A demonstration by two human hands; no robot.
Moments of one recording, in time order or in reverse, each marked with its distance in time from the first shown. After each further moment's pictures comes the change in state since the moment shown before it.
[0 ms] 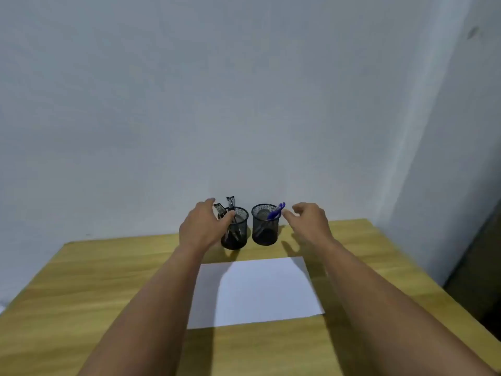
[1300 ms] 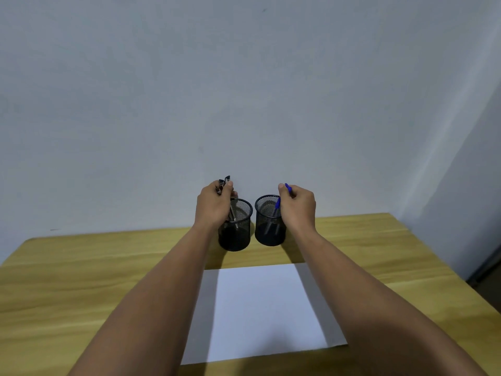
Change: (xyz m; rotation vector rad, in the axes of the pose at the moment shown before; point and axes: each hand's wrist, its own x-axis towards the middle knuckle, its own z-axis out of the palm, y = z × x) left_hand 0.100 -0.014 0.085 -0.653 -0.036 -0.136; right_hand 0.083 0.012 0.090 0.291 0.195 0.085
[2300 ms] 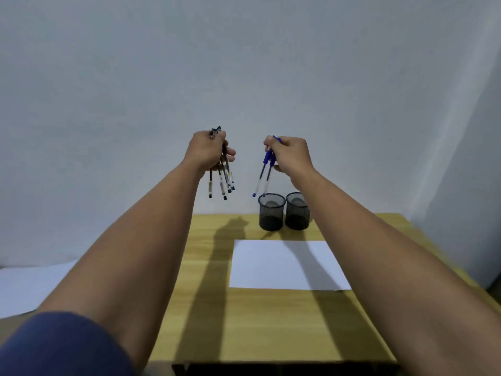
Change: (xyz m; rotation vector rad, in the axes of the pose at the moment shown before) left_hand -0.110 0.175 -0.173 -0.016 0.039 0.054; right_hand -0.113 -0.205 -0.044 0.267 -0.317 -0.139
